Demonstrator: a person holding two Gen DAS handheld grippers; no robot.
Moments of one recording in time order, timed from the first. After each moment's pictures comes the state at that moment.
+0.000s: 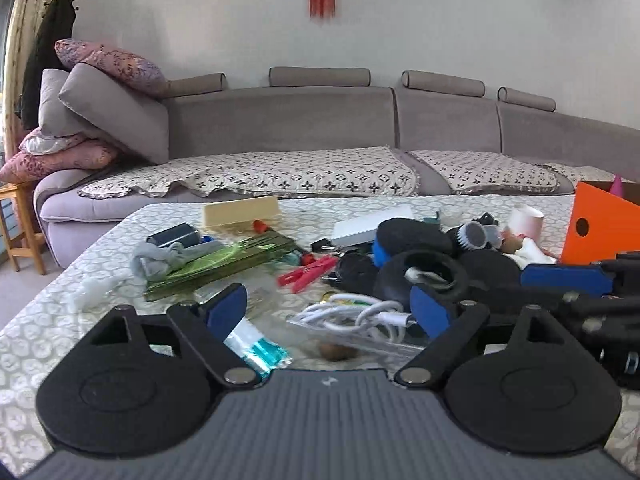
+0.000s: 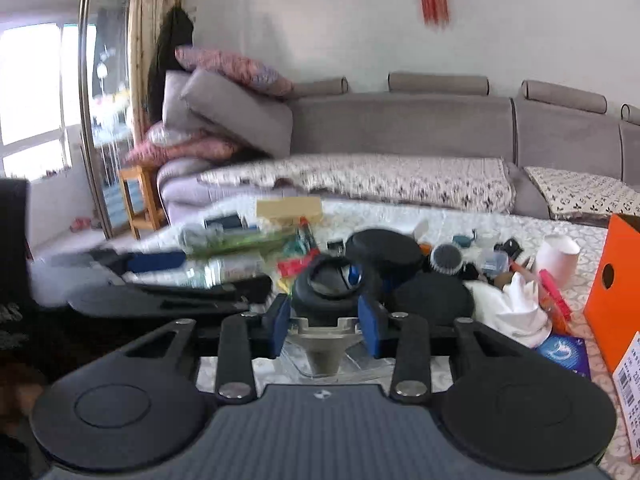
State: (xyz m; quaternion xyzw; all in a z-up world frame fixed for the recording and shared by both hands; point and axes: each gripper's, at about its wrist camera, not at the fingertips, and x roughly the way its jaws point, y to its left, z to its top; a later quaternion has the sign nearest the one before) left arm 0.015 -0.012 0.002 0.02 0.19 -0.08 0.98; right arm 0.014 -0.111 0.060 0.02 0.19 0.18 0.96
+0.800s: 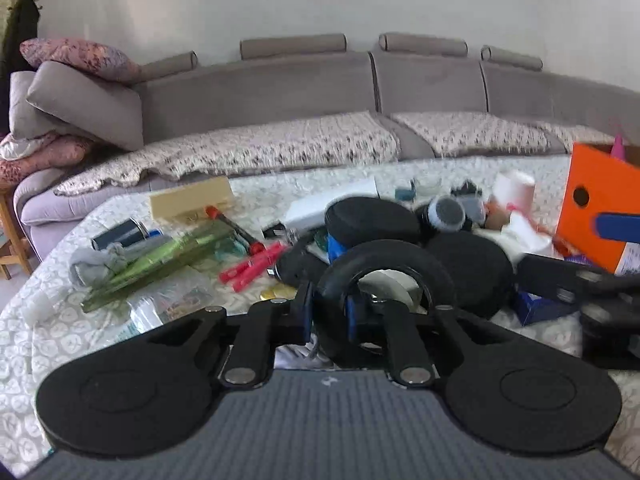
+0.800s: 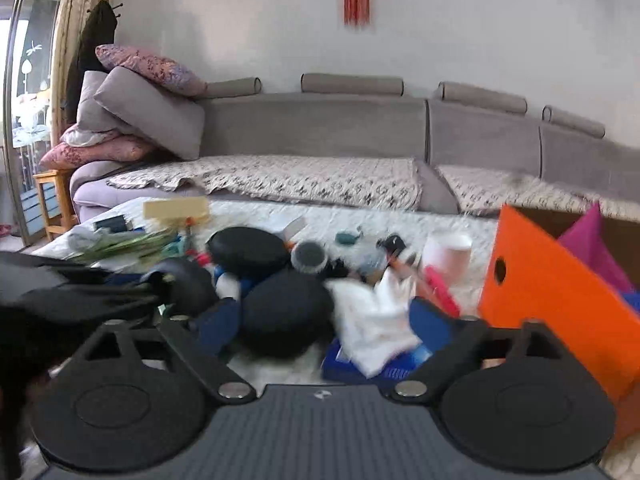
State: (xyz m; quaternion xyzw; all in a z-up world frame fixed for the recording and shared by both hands) left arm 0.040 -0.047 -0.003 0.05 0.23 -0.09 0.97; right arm 0.053 -0.156 0.044 0.00 0.19 0.07 0.98
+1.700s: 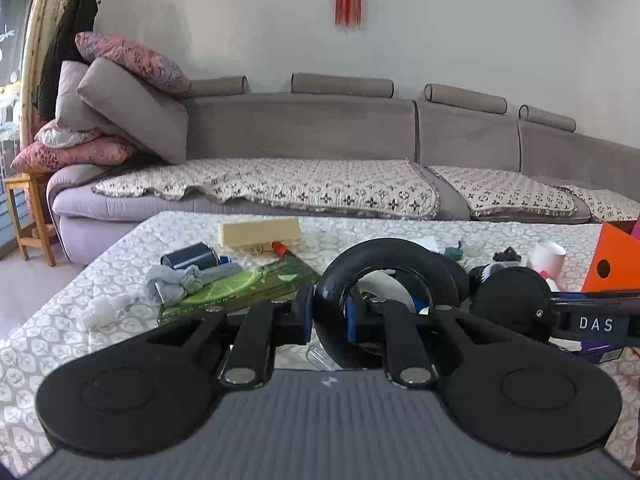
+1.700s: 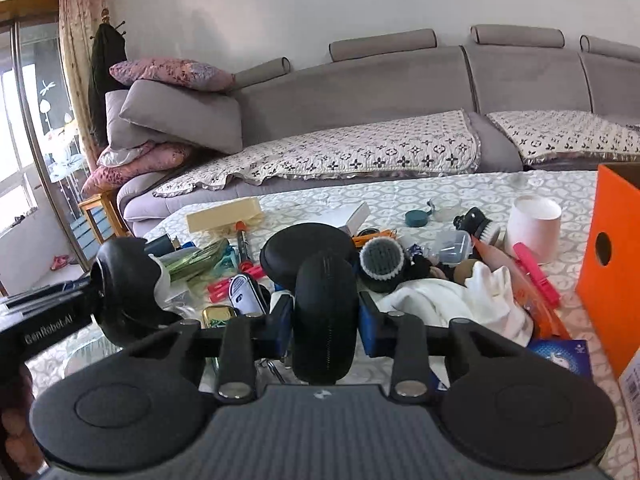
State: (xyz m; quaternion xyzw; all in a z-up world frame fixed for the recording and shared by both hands) left arm 0.036 -0.016 0.020 0.00 0.18 -0.05 0.98; right arm 0.067 -0.153 0.052 0.07 0.24 0.14 0.96
